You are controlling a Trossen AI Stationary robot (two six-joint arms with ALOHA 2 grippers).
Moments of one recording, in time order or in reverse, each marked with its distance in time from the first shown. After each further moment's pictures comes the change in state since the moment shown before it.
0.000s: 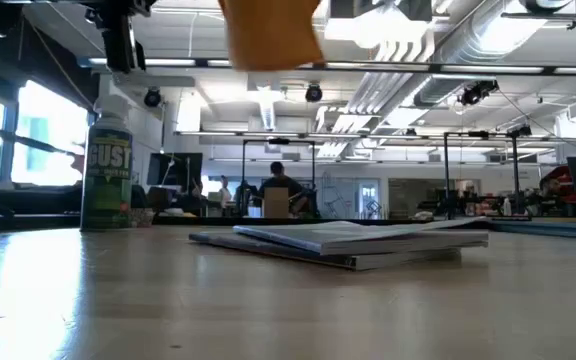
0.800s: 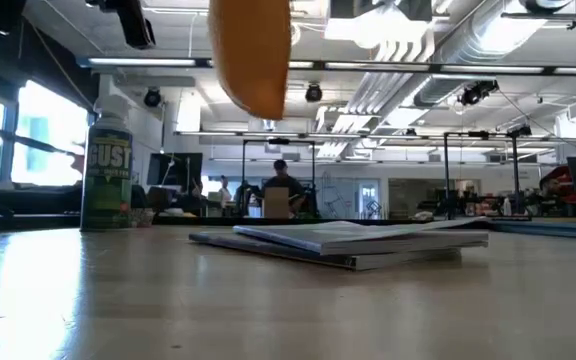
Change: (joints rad) left arm 0.021 -0.055 0.000 0.085 0.012 0.142; right arm 0.088 -0.012 -0.002 -0.056 -0.078 0.118
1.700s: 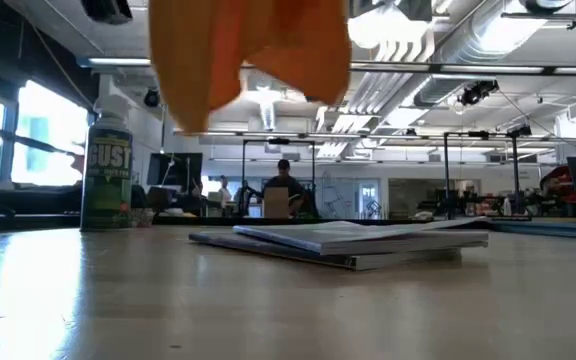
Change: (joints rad) left arm -0.119 -0.007 0.002 -0.046 0.029 0.056; right arm -0.068 -0.164 -0.002 -0.176 0.342 -0.068
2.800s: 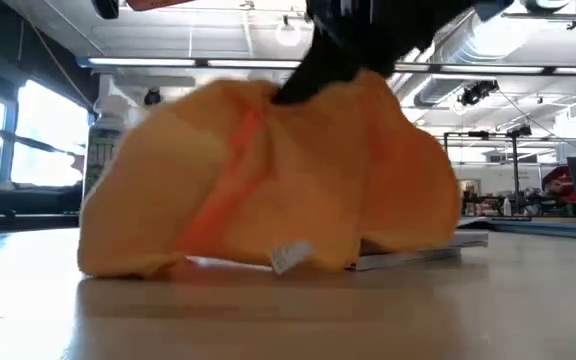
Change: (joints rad) left arm -0.041 -0.054 -0.002 -0.012 -0.223 0.773; right arm -0.071 0.019 -0.571 0.401 -0.409 0.838
